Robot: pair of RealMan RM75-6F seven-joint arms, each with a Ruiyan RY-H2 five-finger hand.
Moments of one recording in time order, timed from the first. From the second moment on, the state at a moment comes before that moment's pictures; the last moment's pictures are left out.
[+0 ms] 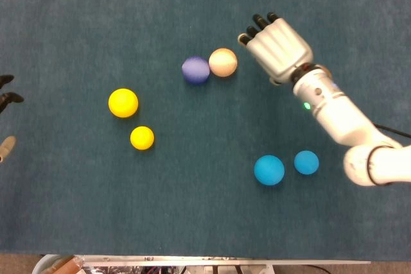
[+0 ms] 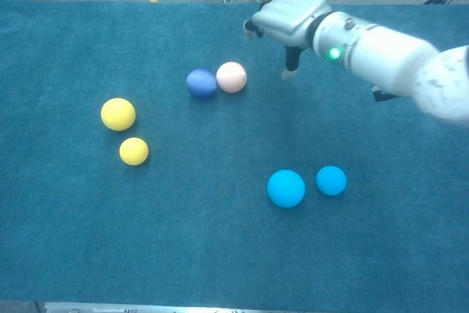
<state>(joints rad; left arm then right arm) -0.28 -0.79 0.13 -1.85 1.58 1.35 -0.01 1.10 -1.47 0.15 -1.62 -0.63 0.88 -0.99</state>
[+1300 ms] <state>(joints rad) -0.19 -0.71 0.17 -1.84 1.69 1.31 -0.14 1.33 -1.85 0.14 -1.15 -0.36 0.84 -1.08</state>
